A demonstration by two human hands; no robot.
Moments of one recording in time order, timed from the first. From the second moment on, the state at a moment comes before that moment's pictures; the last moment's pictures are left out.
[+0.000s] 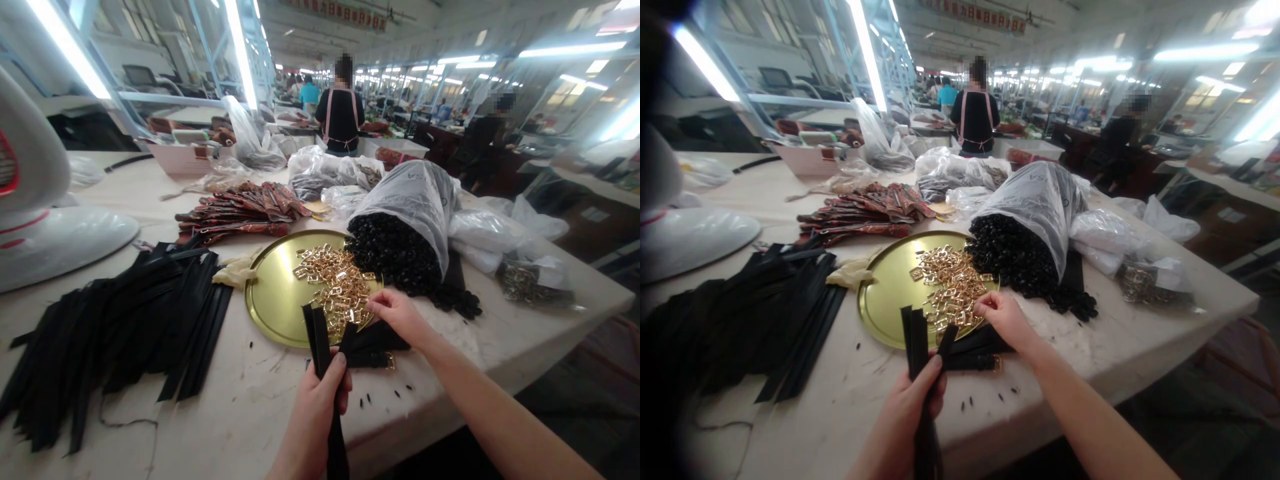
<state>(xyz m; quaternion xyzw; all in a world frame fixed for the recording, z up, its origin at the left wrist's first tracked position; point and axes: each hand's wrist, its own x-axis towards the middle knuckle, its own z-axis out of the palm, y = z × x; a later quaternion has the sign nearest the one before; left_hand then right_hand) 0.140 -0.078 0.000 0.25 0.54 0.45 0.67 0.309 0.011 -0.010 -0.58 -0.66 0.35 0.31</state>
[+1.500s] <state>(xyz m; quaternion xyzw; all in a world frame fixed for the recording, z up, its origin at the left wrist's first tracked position) 0.156 -0.088 -0.009 0.40 0.46 0.23 0.76 0.338 -0.089 -0.013 -0.46 -0.38 0.68 0.43</state>
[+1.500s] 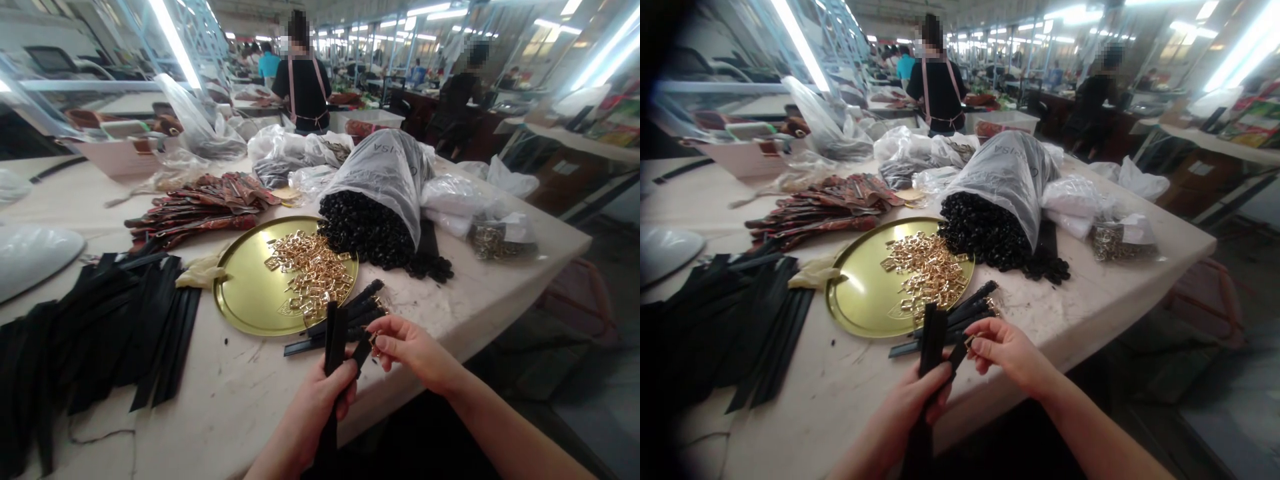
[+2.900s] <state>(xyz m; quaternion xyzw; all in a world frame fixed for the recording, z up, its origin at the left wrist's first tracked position) 0.182 -0.116 -0.008 0.43 0.50 0.31 0.69 0.316 -0.123 -0.002 -0.50 -0.36 0.63 0.47</state>
